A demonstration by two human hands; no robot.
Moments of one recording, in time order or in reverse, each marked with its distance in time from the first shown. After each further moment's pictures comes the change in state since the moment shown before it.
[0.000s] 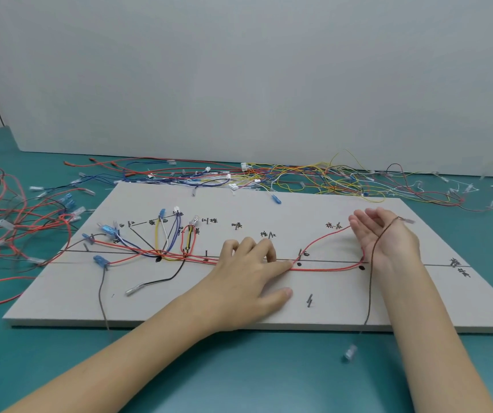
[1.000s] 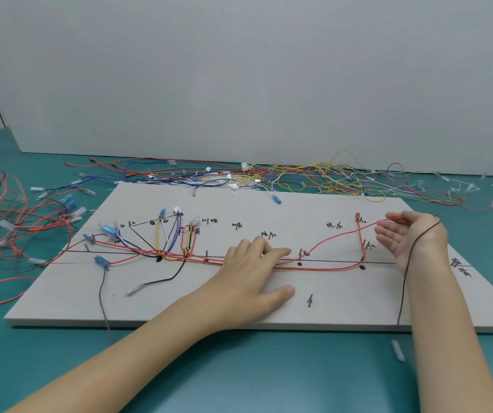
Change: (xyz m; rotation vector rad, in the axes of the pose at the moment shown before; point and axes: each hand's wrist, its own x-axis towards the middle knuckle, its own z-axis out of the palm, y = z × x) left_hand 0.004 0.000 0.008 -0.174 0.001 -0.048; right_hand 0.009 -0.032 -0.018 -0.363 0.063 0.022
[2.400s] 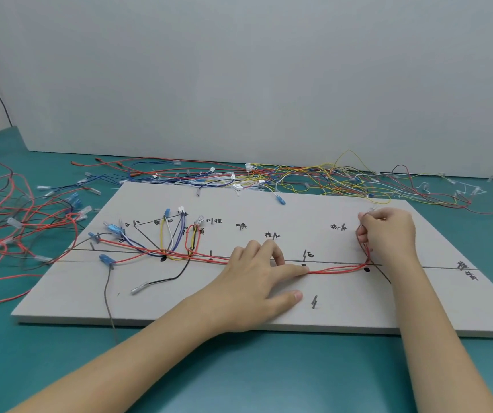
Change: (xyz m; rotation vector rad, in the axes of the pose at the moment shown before) left_hand -0.001 0.002 -0.002 0.059 -0.058 0.037; right_hand 0.029 0.033 0.023 -0.624 0.033 -0.463
